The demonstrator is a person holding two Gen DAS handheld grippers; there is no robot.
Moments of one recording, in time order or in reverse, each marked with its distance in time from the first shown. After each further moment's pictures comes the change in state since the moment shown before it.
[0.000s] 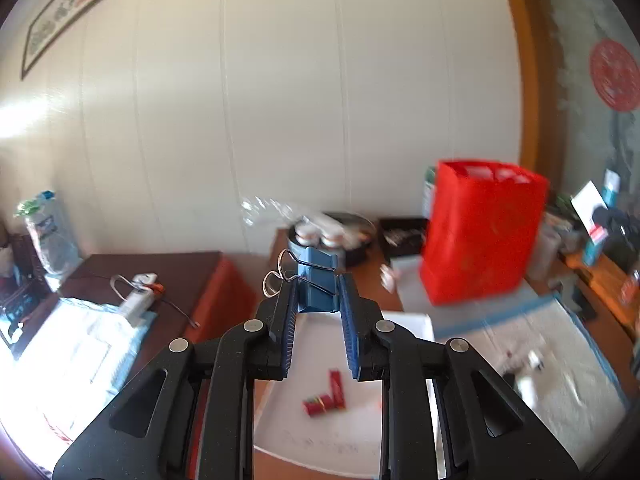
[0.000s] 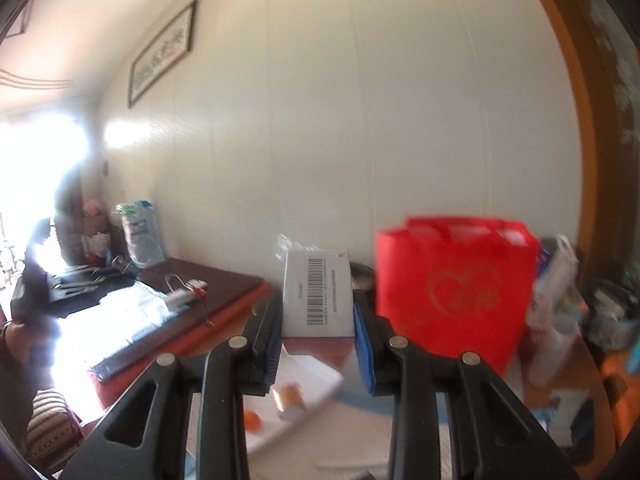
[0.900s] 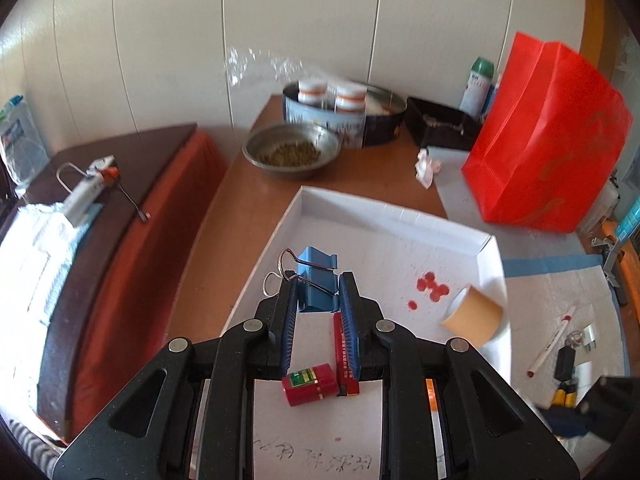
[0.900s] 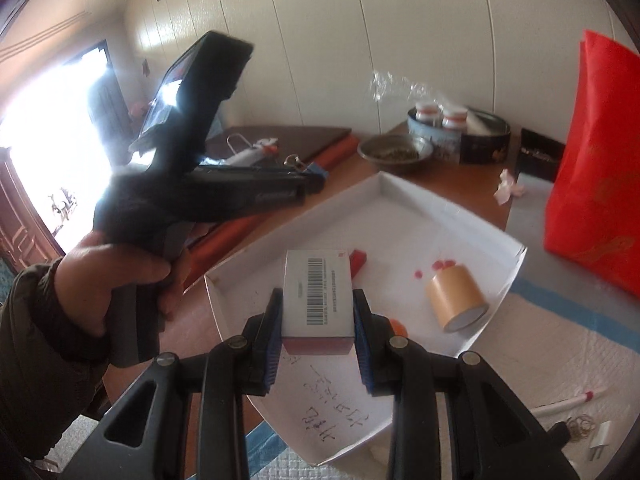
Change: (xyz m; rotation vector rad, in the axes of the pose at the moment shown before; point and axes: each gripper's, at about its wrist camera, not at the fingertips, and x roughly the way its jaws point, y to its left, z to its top) left arm 0.208 0.004 -0.110 -0.105 0.423 -0.035; right arm 0.162 0.114 -0.139 0.013 0.524 0.248
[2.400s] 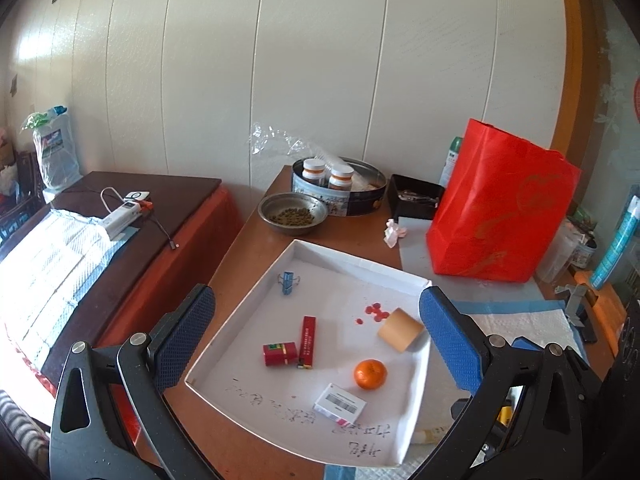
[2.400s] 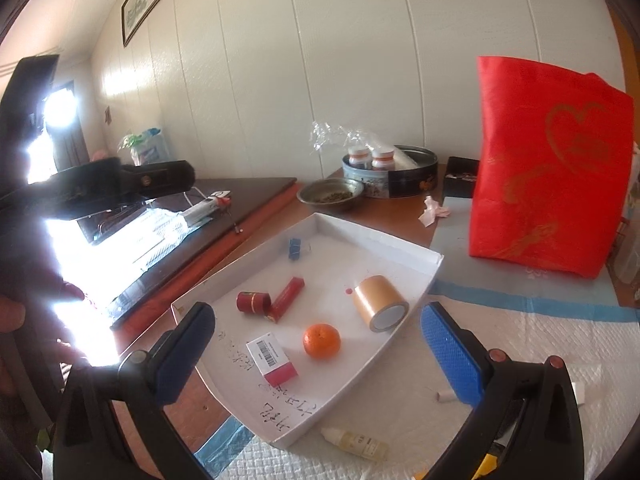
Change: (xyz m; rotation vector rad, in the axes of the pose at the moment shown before) left arm -0.154 -0.033 -0.035 -0.093 -0.266 0.016; right arm -0.070 -0.018 -0.022 0.091 -0.217 -0.180
